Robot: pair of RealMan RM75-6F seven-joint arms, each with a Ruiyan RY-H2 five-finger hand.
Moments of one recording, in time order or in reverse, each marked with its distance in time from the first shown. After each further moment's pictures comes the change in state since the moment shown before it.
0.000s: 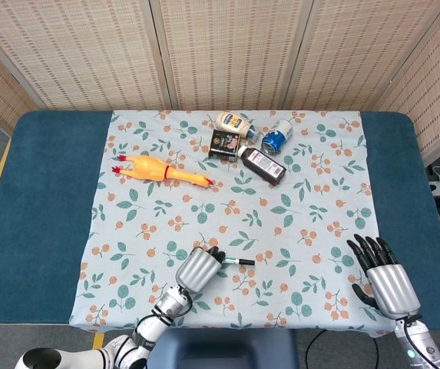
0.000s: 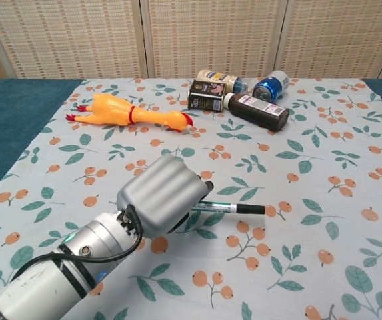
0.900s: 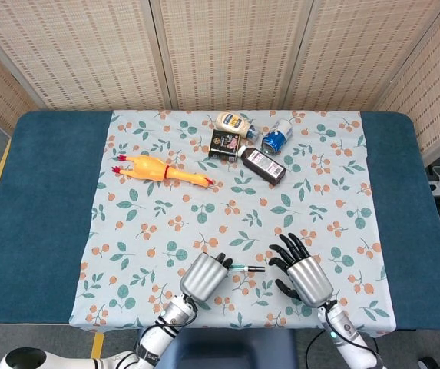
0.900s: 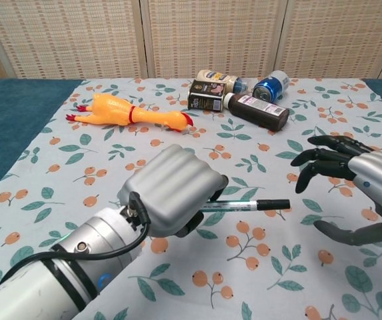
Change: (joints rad) left arm 0.023 0.076 -0.020 -0.366 -0.157 -0.029 0.224; right arm 0.165 -0.463 0.029 0.333 -0.160 -0.009 0.077
